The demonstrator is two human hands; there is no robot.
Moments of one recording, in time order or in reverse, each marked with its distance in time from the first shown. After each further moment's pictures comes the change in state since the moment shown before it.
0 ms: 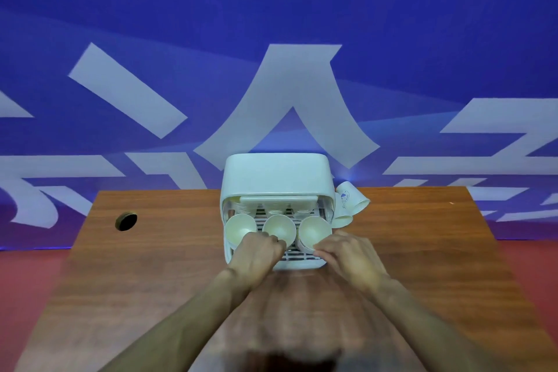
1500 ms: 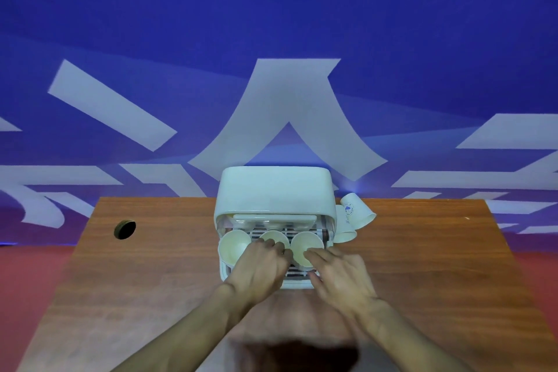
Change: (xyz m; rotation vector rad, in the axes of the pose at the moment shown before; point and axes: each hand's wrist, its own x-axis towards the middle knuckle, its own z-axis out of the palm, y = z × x) left_hand 0.023 0.001 -0.028 -0.055 0.089 0.110; right_hand 0.021 -0.008 0.006 -0.156 -0.022 -0.036
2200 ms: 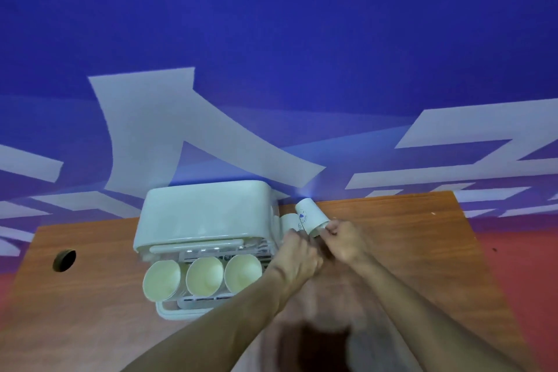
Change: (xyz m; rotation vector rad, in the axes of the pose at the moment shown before) left_hand 0.181 0.108 -0.004 0.358 -0.153 0.127; right_hand 0.032 0.177 0.022 0.569 -0.233 0.763
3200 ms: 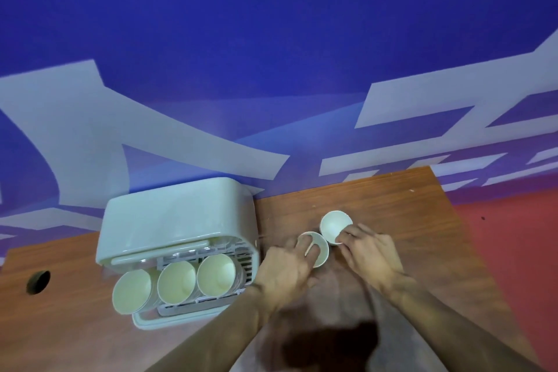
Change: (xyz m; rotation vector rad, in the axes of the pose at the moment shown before) left_hand 0.013 0.039 0.028 -0.415 0.133 -0.032; right_hand -0.043 0.094 -0.024 -0.479 0.377 -0.464
